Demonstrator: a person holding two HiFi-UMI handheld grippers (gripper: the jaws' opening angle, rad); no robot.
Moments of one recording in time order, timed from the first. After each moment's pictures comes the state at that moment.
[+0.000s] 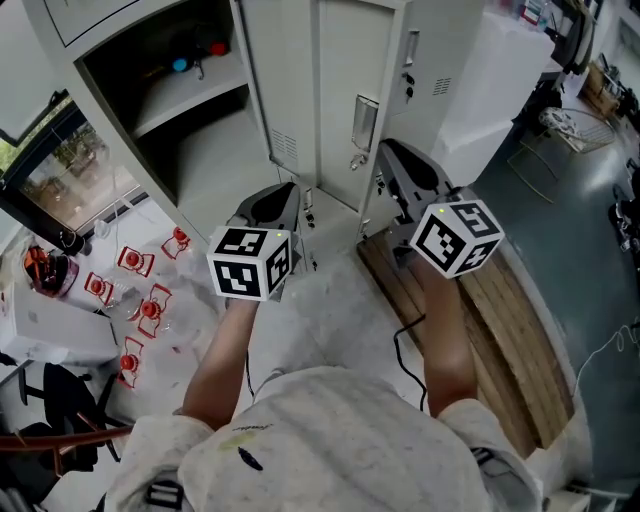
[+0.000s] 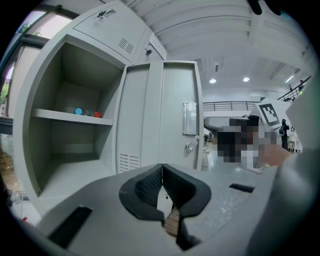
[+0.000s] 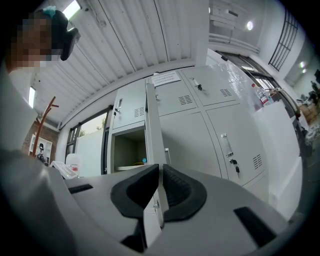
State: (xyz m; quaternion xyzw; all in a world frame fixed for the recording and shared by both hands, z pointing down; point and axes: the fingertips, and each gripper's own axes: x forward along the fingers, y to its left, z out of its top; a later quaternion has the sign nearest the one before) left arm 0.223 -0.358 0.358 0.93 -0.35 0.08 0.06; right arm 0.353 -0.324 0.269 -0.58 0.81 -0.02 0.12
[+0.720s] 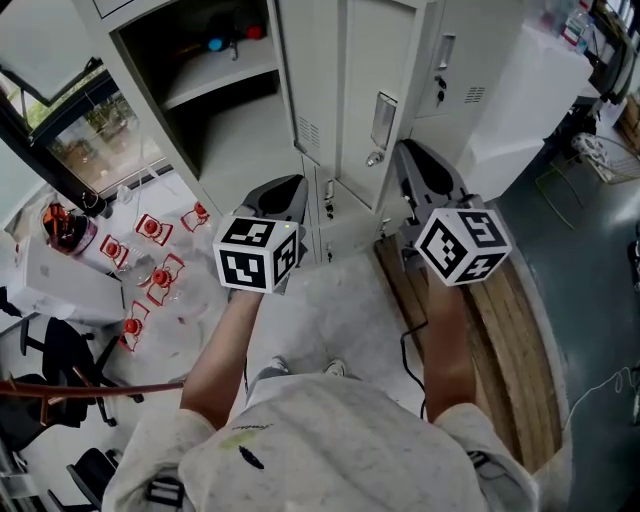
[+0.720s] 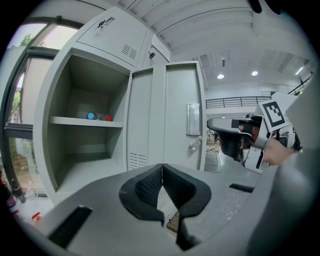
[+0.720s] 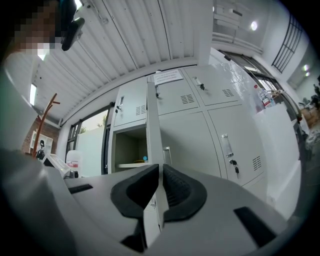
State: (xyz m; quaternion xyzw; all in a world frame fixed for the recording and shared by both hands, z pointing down) left arm 0.208 -0.347 0.351 0.91 -0.41 0.09 0.06; right arm 0.353 -0.321 0.267 -0.58 0.81 -0.02 0.10
